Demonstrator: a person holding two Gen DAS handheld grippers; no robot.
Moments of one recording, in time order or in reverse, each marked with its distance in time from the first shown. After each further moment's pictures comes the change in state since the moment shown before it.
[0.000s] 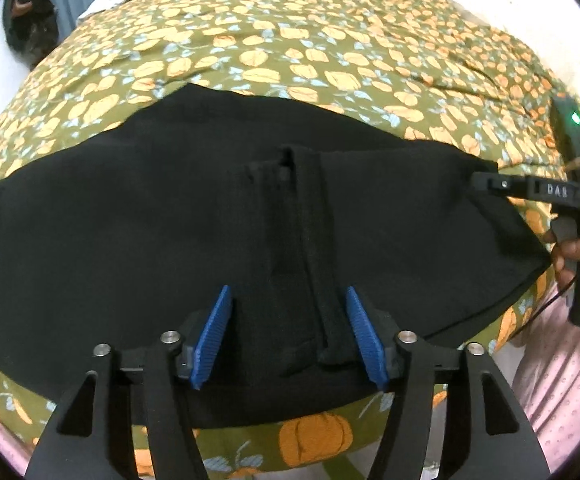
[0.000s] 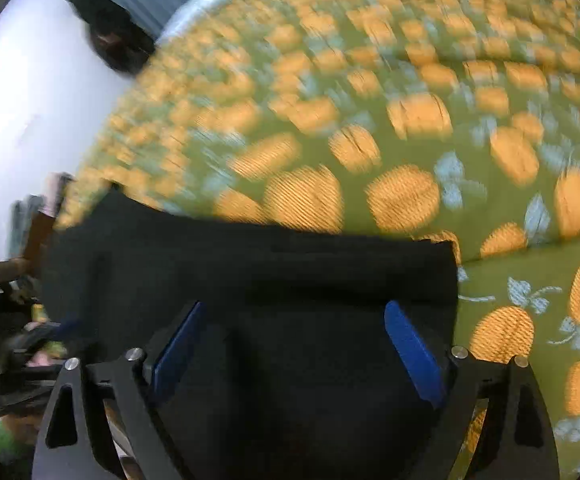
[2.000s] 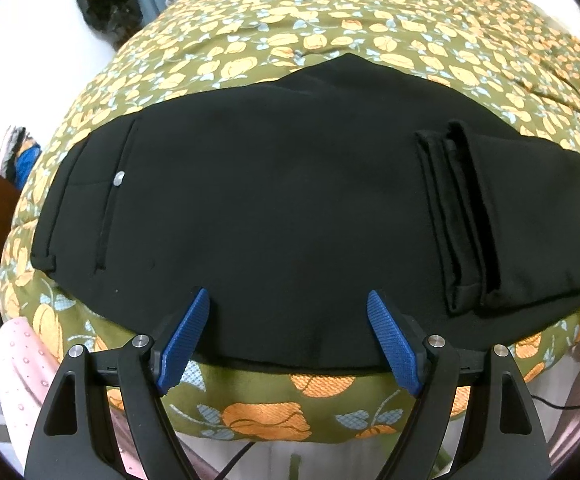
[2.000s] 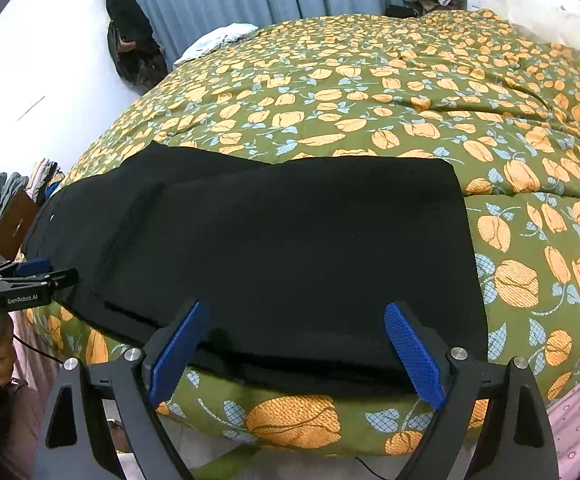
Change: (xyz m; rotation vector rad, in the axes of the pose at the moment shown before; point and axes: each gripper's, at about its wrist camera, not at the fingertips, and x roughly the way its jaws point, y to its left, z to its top) left arm -0.013 0.058 -0.031 -0.109 0.038 0.308; right arm -0.046 0.083 -0.104 -0.103 -0.186 -0.129
